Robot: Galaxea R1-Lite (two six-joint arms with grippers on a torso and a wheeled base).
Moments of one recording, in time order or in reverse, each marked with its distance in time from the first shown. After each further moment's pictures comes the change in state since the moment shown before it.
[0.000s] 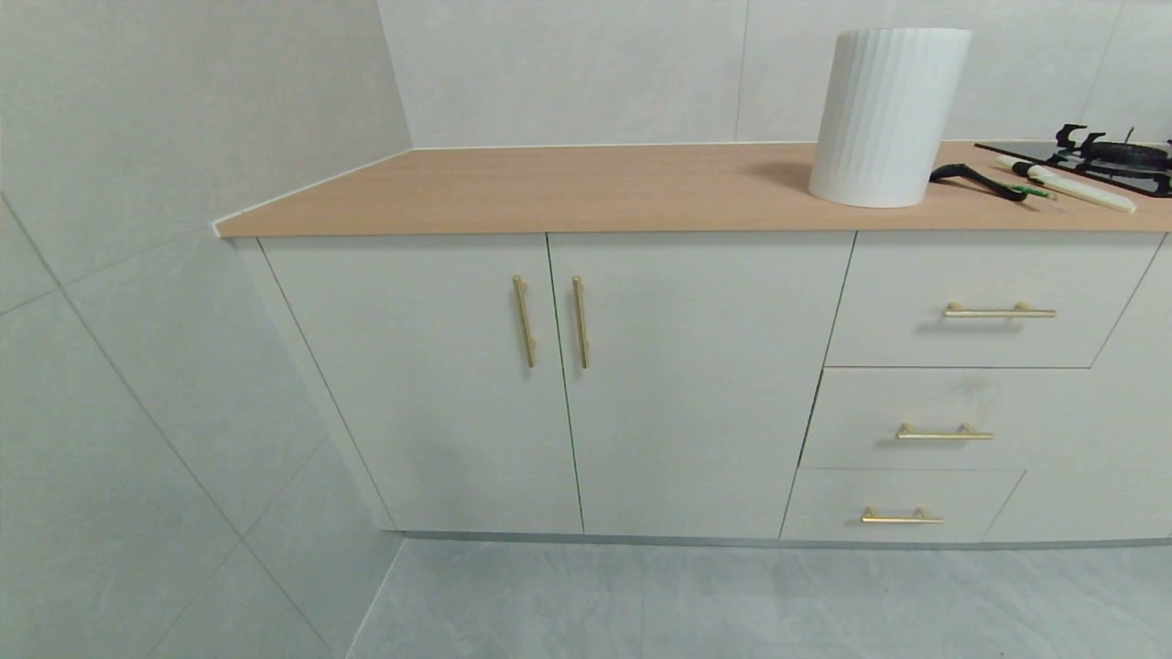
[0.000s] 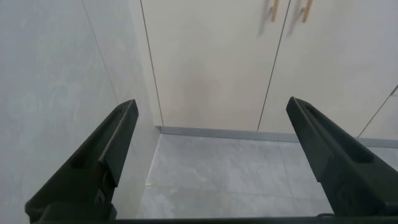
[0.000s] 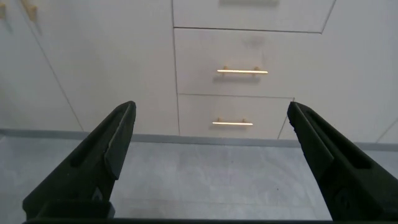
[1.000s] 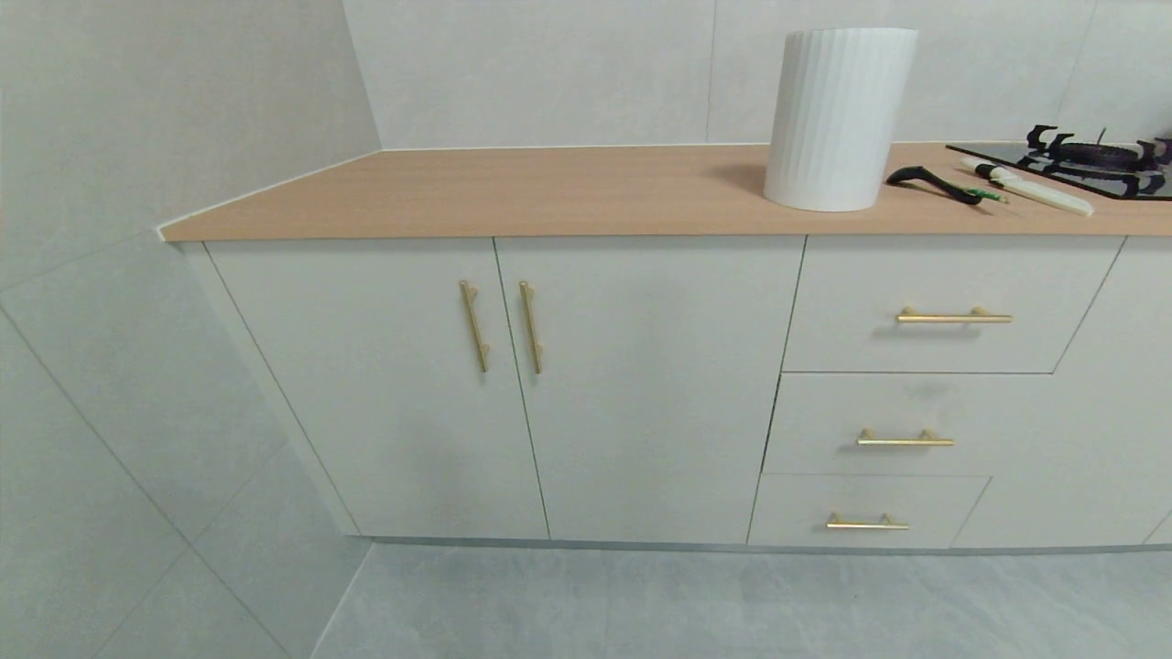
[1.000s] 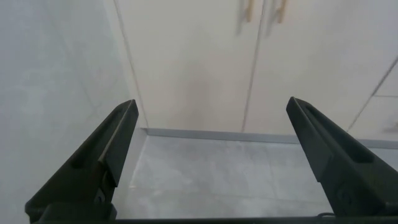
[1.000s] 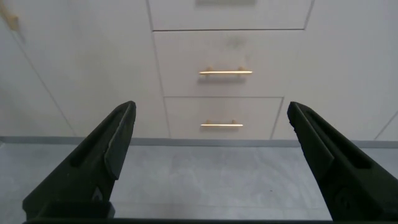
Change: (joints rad) left arm 0.000 0.000 0.000 0.000 -0.001 0.006; right arm 0.000 0.001 0.000 0.004 0.008 0.053
